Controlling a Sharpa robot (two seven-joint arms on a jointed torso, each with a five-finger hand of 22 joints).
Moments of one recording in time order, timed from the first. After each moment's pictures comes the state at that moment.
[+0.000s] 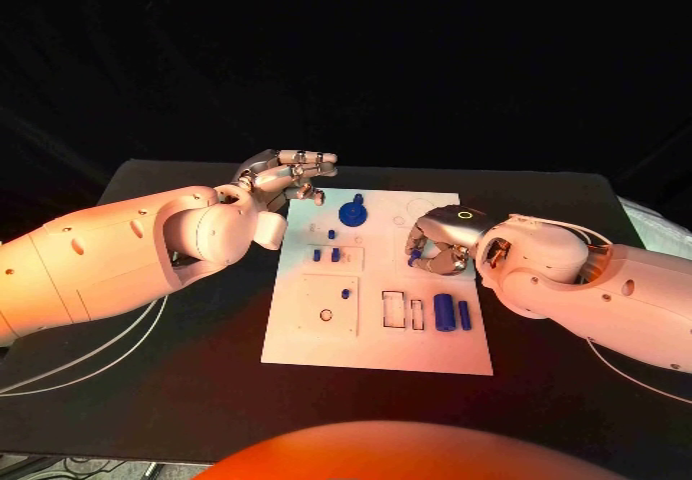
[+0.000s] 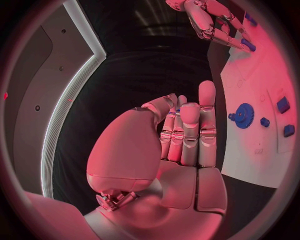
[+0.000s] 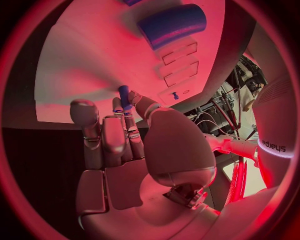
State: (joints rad) left arm 1.19 -0.83 0.00 1.50 0.04 -0.24 0.26; left_hand 1.40 -0.11 0.46 -0.02 0.15 1.06 0.17 0.14 0.08 1.15 0.09 0.23 0.12 1.27 0.00 1.10 0.69 0.16 1.28 0.10 0.47 1.02; right arm 1.13 -0.82 -0.03 1.61 -1.76 -0.14 -0.18; right_hand 1.32 -0.09 0.44 -0.10 0.12 1.10 0.14 0.11 0.10 1.12 0.08 0.18 0.06 1.47 -0.01 1.21 1.06 0.14 1.29 0.09 1.11 0.69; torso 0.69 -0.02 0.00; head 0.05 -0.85
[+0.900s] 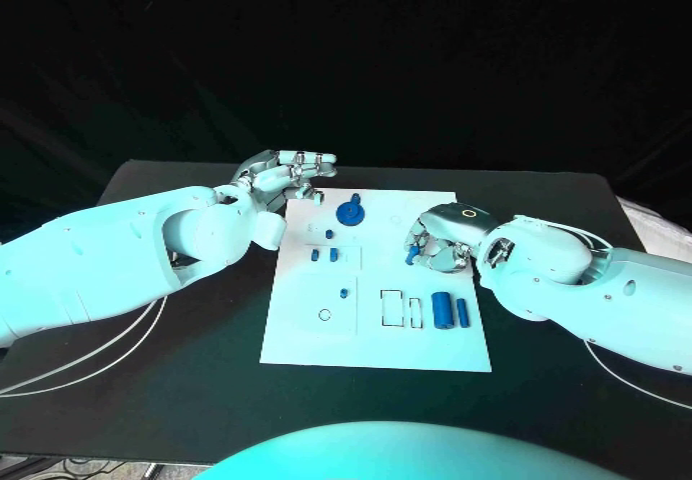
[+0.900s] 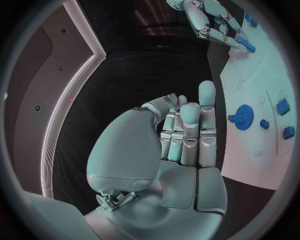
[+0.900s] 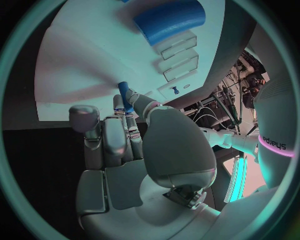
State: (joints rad) left arm 1.19 -0.83 0.00 1.50 0.04 -0.24 0.26; left_hand 1.40 -0.11 0.46 -0.02 0.15 1.06 0.17 0.14 0.08 1.15 0.09 0.23 0.12 1.27 0.00 1.10 0.69 0.16 1.28 0.10 0.47 1.02; right arm 1.12 -0.82 -0.03 1.62 -1.72 -0.22 -0.18; right_hand 1.33 -0.06 0.48 -0.09 0.07 1.14 0.13 0.12 0.11 1.21 0.05 0.20 0.08 1.46 -0.02 1.23 1.08 0.14 1.31 0.07 1.14 0.75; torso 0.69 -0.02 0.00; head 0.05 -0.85
